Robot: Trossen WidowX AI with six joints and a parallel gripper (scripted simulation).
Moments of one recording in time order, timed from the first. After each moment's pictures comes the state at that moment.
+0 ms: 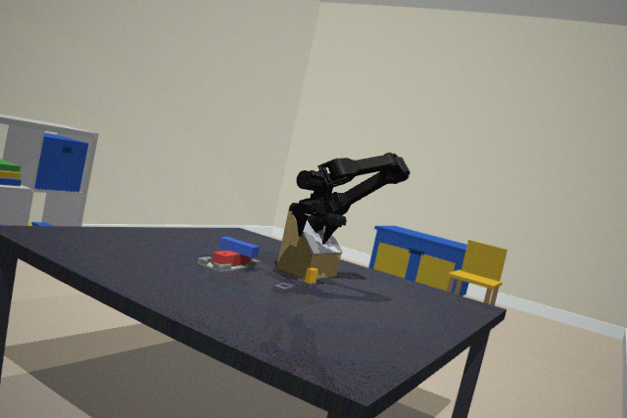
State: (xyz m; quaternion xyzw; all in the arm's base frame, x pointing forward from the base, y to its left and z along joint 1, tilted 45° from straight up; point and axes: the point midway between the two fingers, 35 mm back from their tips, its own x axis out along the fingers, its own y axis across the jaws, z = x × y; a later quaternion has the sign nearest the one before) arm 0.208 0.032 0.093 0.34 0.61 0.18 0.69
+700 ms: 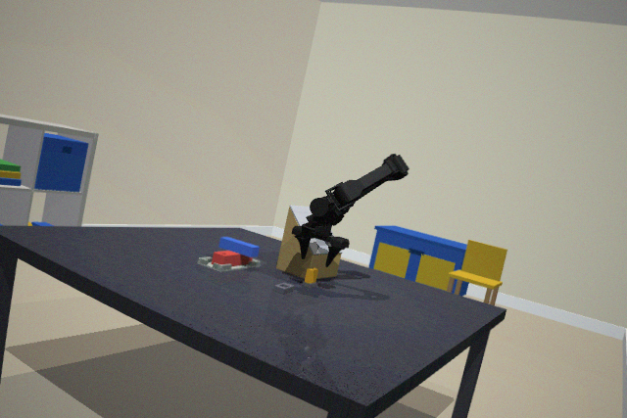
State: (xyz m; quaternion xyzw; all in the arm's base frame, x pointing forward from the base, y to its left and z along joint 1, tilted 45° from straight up) arm 0.205 0.098 0.057 0.35 0.61 0.20 0.69
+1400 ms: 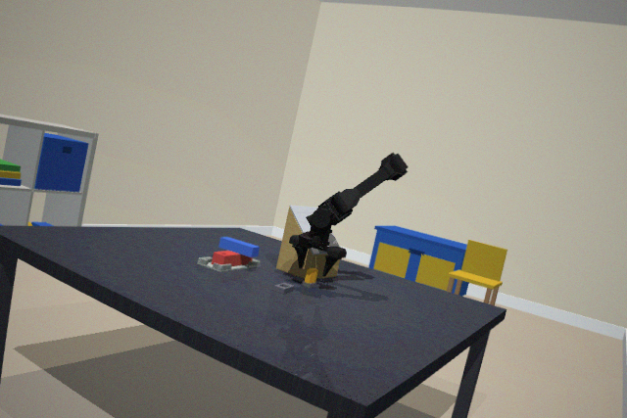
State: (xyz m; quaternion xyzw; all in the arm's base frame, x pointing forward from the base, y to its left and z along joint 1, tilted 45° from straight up) arm 0.213 0.118 0.034 0.35 0.61 0.19 0.69
